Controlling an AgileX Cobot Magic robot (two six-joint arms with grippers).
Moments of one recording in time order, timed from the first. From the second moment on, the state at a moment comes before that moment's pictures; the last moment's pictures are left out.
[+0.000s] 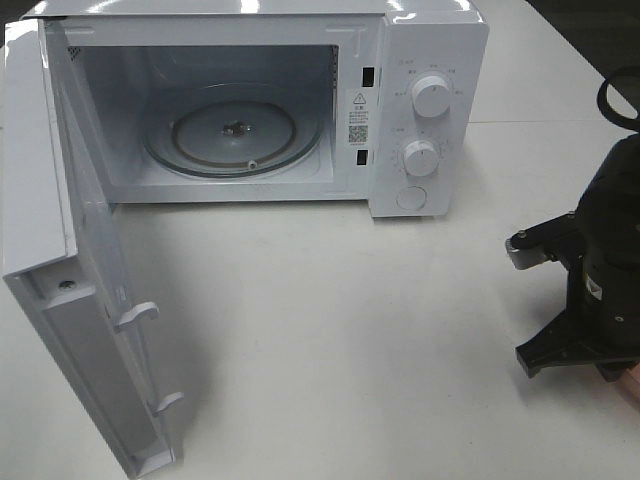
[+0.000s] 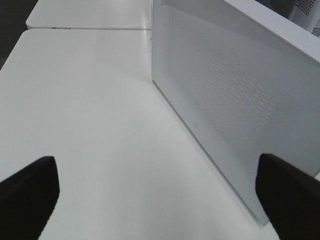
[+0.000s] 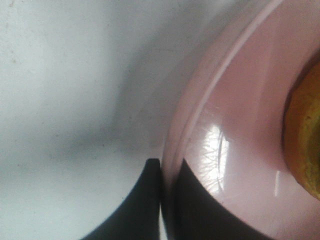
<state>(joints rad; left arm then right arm) 0.09 0.00 -0.52 -0.21 1.07 0.16 0.38 1.73 -0.68 -0.55 0.67 0.62</state>
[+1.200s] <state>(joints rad) 0.09 0.00 -0.52 -0.21 1.07 0.16 0.51 1.52 -0.68 -0.59 0.87 0.65</state>
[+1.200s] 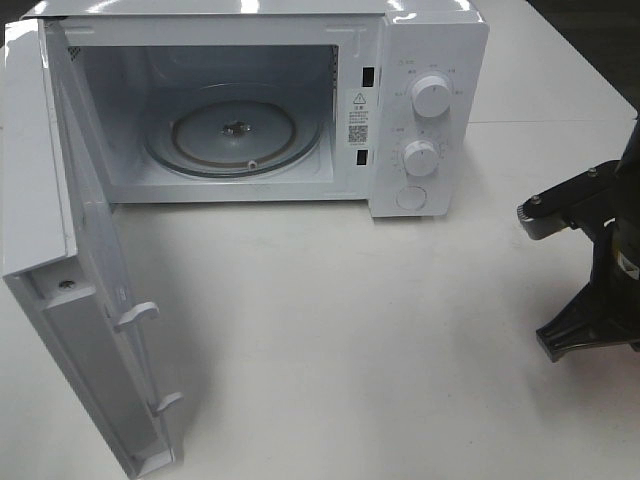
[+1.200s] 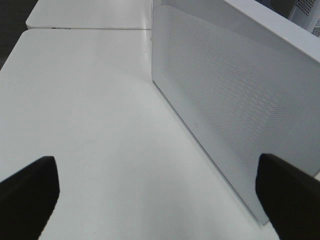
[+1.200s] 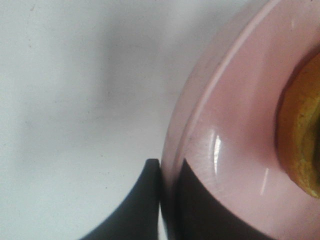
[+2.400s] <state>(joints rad) 0.09 0.00 -0.52 -0.21 1.07 0.16 0.95 1.51 -0.68 -0.57 0.95 0.58</state>
